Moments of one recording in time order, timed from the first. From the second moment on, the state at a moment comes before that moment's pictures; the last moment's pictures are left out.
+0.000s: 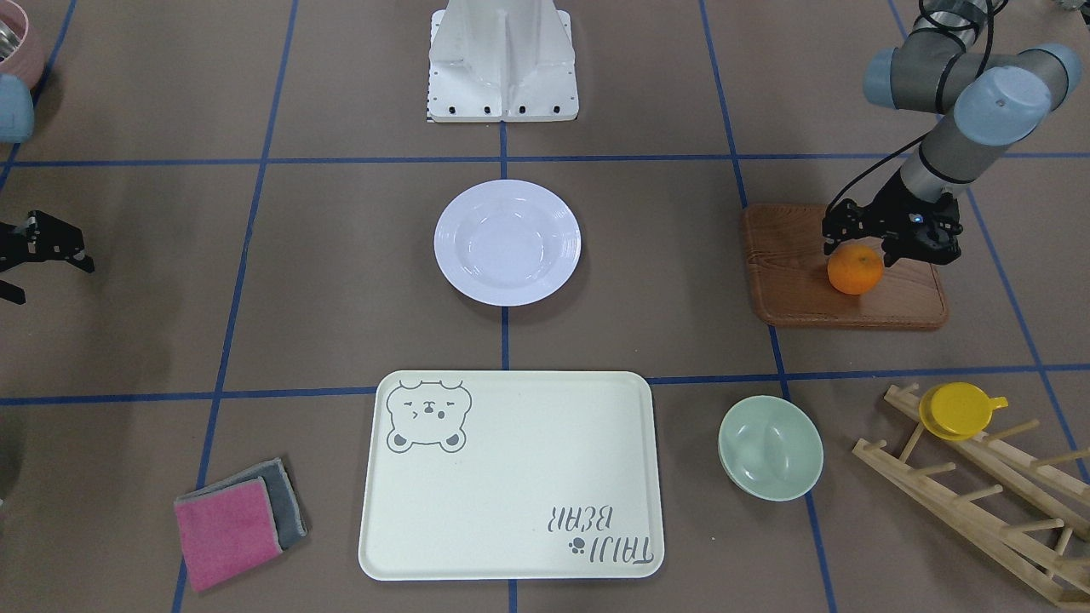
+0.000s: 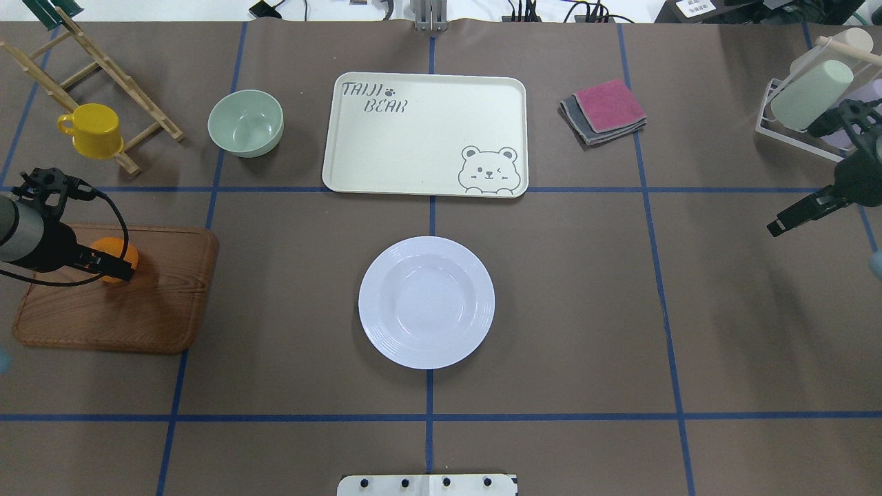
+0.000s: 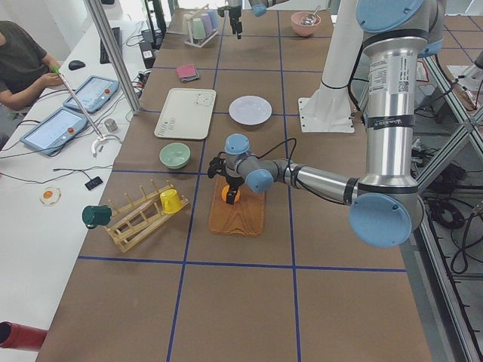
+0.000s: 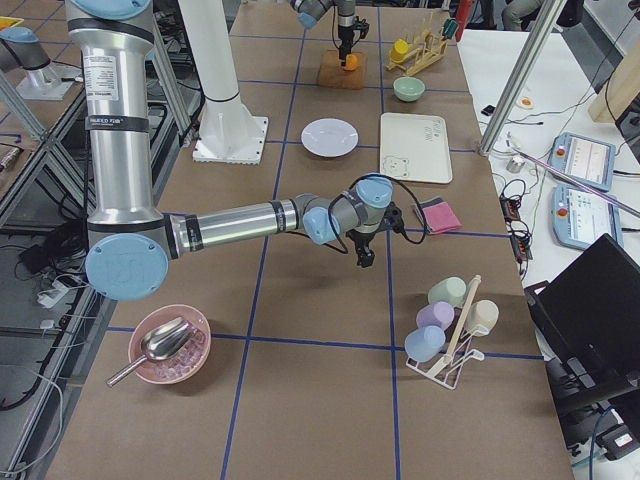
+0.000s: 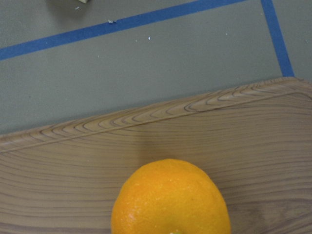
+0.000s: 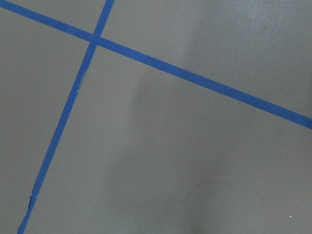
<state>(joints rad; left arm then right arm) -0.84 -1.53 -1.74 -2.10 -2.07 -0.68 1.14 -1.55 1.71 -1.30 2.40 0.21</state>
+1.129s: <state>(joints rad) -0.83 -1.68 -1.76 -2.07 -2.16 -0.86 1.14 -1.55 1.71 -1.30 2.40 0.21</state>
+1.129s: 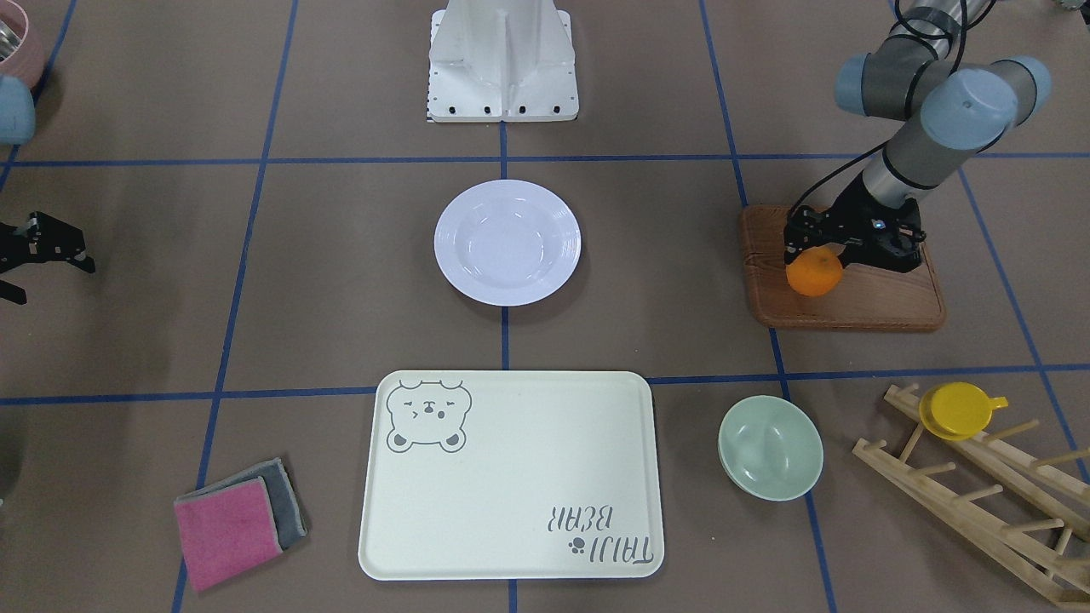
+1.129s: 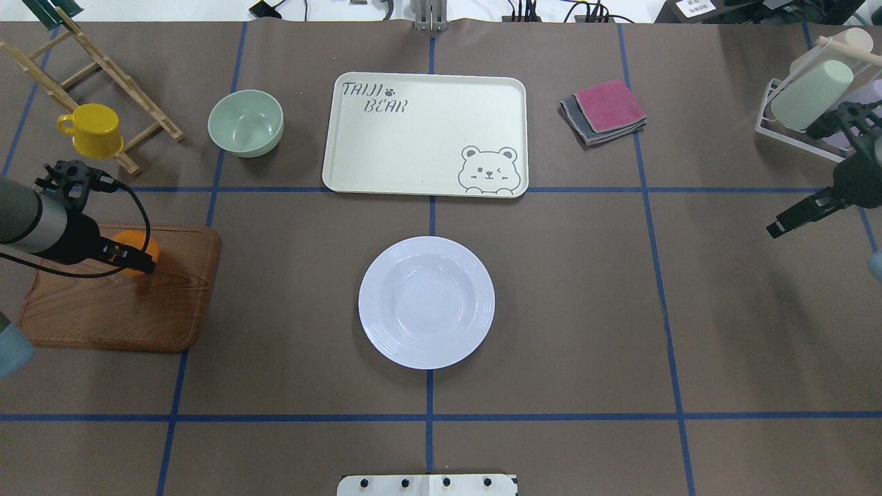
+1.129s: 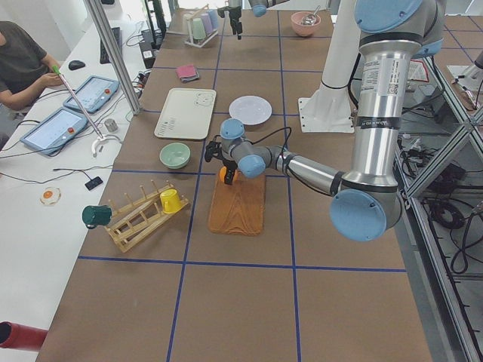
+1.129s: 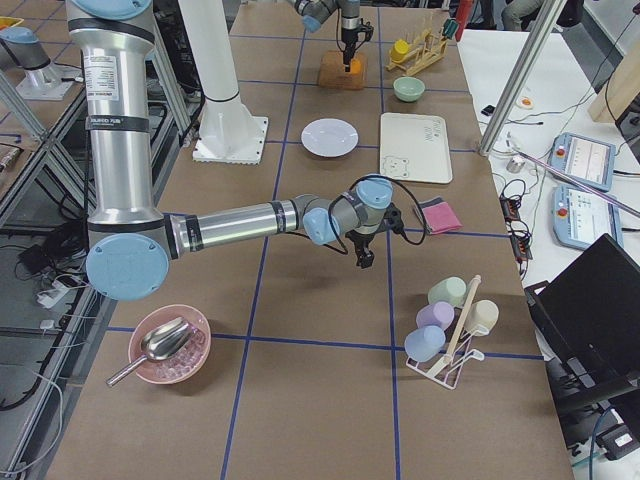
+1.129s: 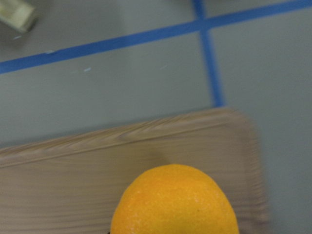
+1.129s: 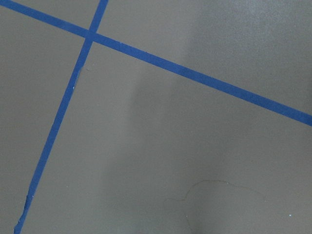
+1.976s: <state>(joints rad) -0.59 -2.21 -1.74 -1.66 -2.01 -1.10 1.12 -1.54 1.72 -1.30 2.40 0.21</state>
